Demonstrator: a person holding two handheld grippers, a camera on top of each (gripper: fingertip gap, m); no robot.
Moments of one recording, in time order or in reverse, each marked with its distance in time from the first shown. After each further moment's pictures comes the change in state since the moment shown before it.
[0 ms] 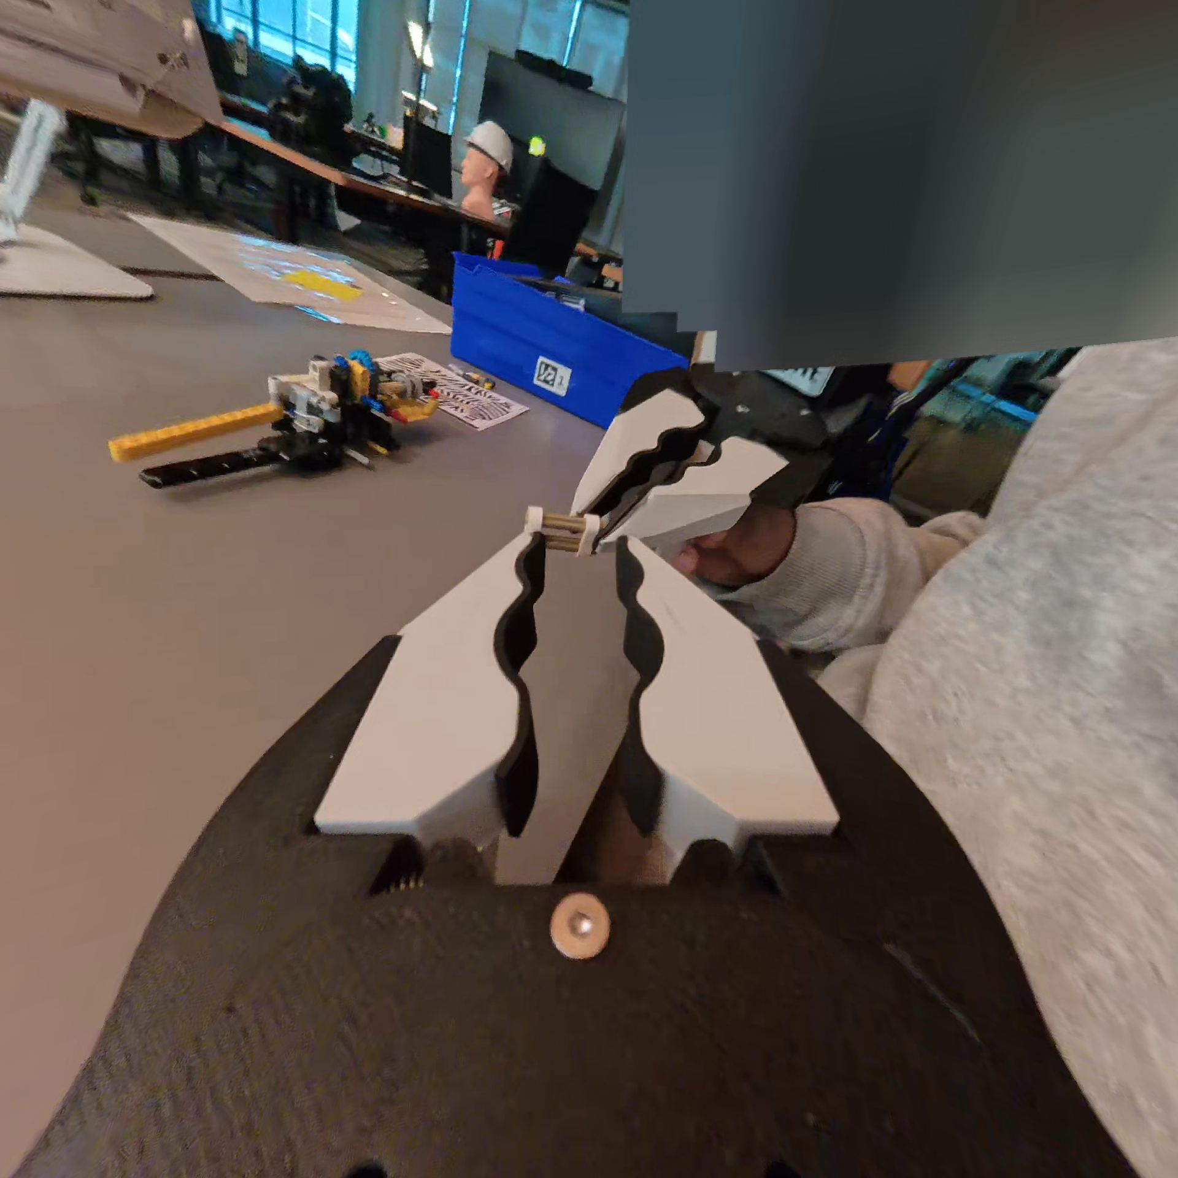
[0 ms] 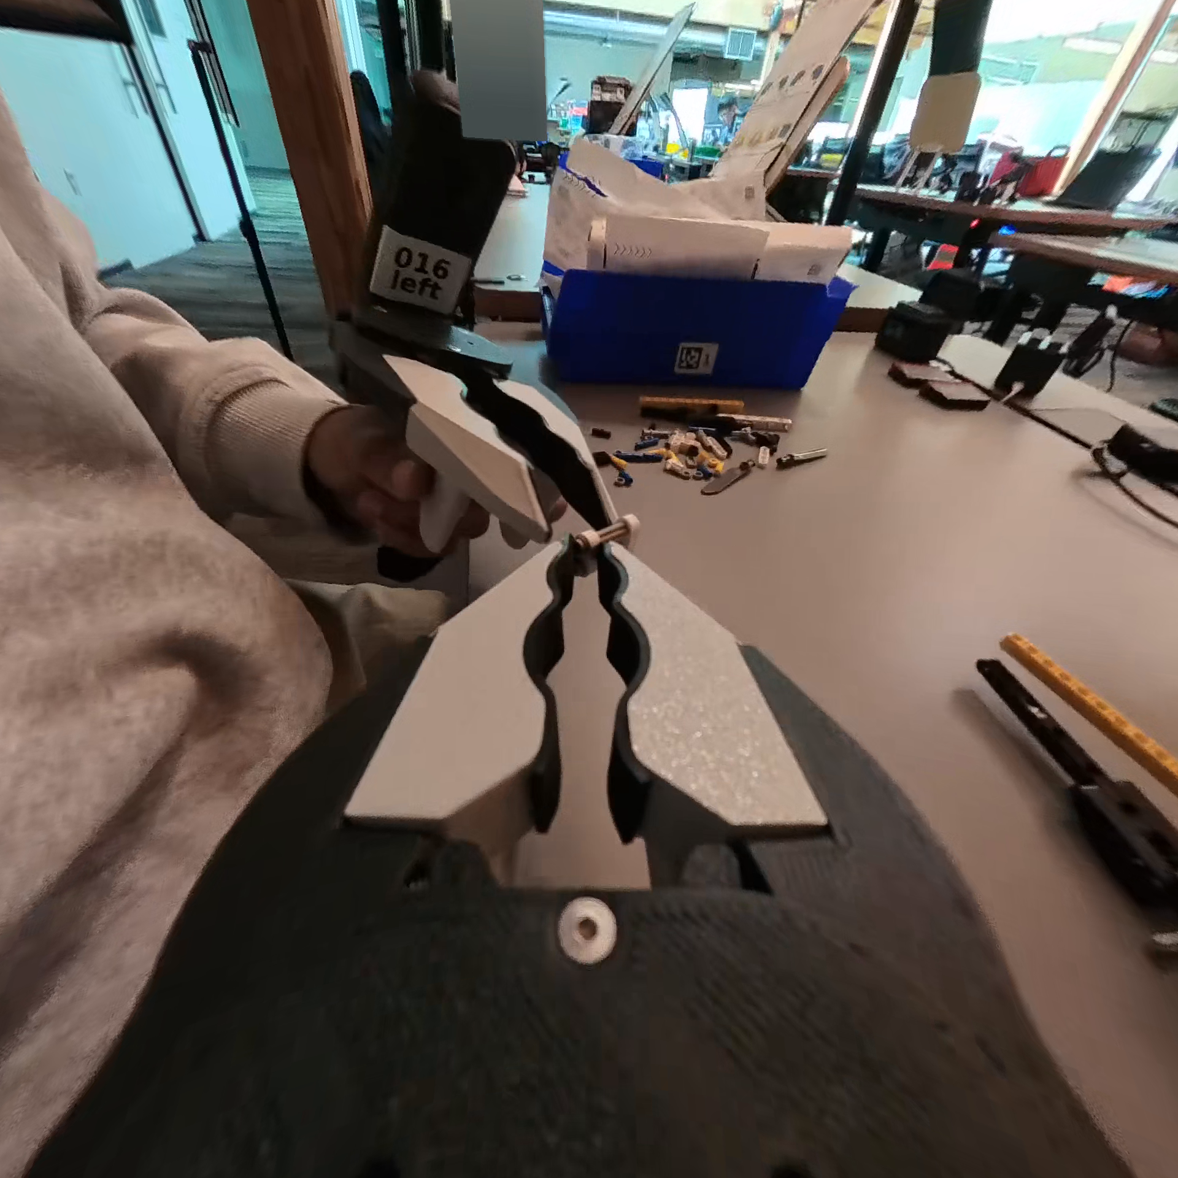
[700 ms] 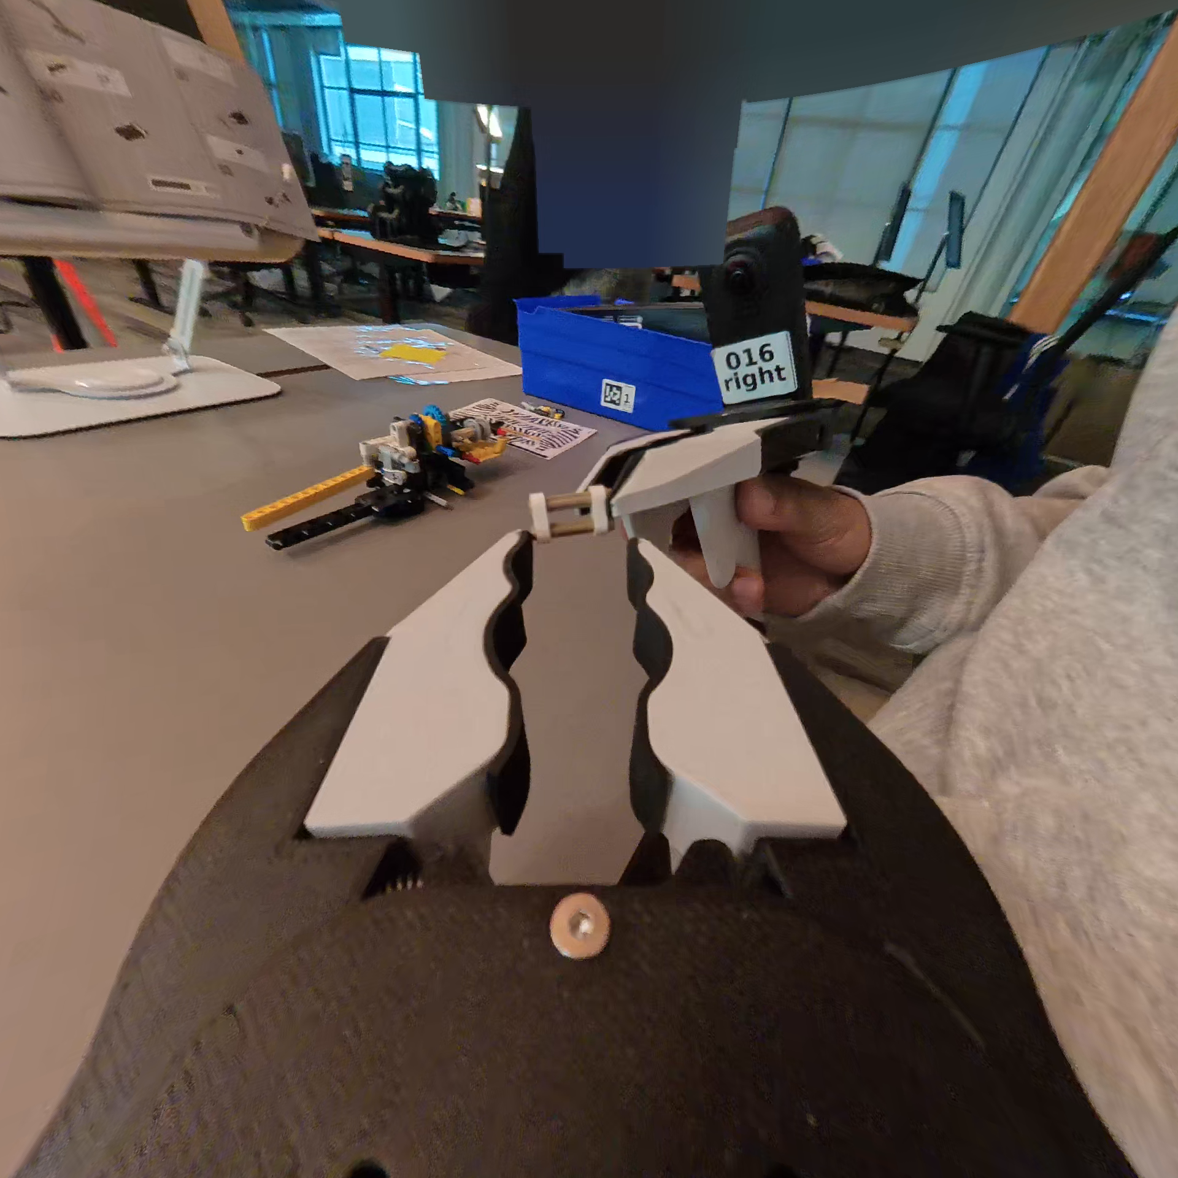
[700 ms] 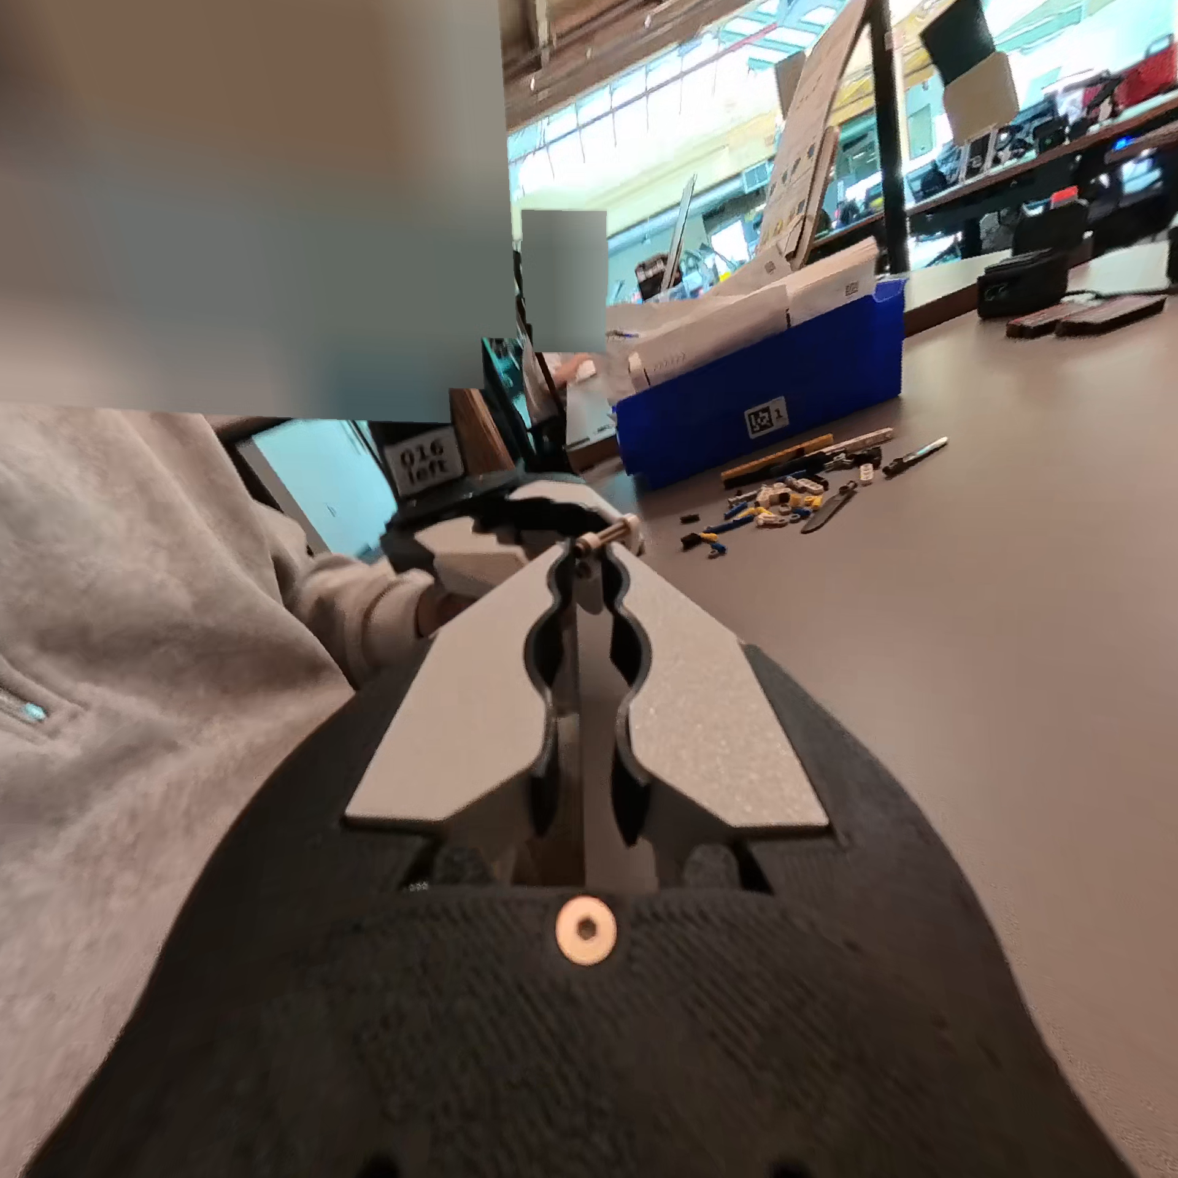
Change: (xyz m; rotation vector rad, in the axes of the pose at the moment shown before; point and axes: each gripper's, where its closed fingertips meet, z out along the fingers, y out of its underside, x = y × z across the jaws) left arm -0.004 -0.006 -0.003 0.032 -0.134 0.207; right arm 0.009 -0.018 0.006 0.239 -0.134 0.444
